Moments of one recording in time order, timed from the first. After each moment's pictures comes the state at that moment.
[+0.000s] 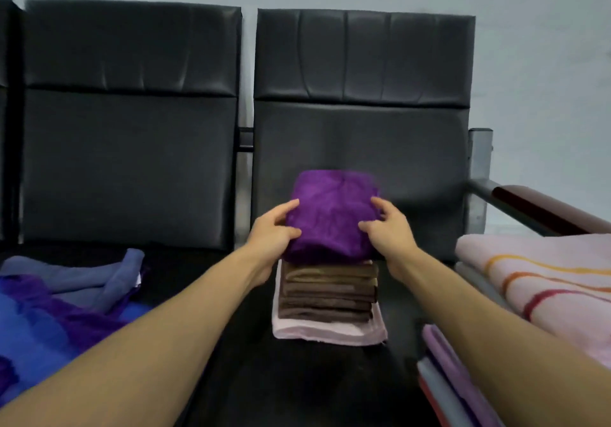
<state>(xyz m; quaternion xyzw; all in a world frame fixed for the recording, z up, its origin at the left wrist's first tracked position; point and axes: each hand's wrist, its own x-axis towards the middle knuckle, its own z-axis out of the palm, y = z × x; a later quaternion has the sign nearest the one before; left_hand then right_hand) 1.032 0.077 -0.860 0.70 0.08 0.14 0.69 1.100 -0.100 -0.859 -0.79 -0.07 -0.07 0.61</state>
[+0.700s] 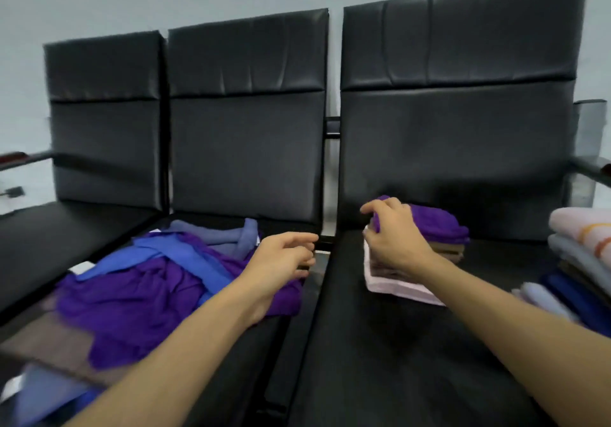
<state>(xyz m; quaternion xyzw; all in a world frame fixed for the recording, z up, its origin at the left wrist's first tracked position) 0.835 0.120 -0.846 0.75 0.18 0.14 0.62 0.979 -0.019 -0.854 -0.90 -0.31 -0.11 0.29</state>
